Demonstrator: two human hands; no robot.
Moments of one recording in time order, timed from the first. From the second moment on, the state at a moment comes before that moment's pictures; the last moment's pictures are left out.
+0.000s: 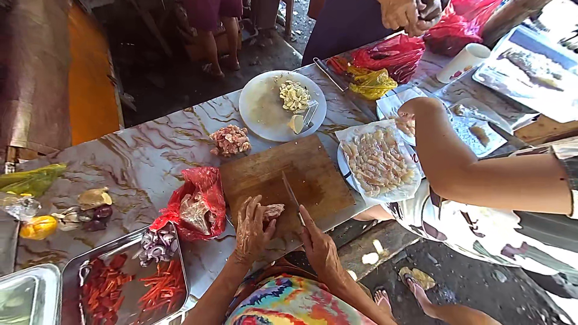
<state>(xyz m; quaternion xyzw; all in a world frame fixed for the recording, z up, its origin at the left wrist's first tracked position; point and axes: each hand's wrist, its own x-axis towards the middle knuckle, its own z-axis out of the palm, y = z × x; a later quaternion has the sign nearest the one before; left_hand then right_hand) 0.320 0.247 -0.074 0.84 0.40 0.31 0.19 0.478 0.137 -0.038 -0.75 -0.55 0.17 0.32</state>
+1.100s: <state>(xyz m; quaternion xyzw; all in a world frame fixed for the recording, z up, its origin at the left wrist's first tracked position) 0.339 0.248 -0.077 0.86 0.39 0.31 0.15 0.448 0.126 -0.045 -0.76 -0.59 0.17 0.19</state>
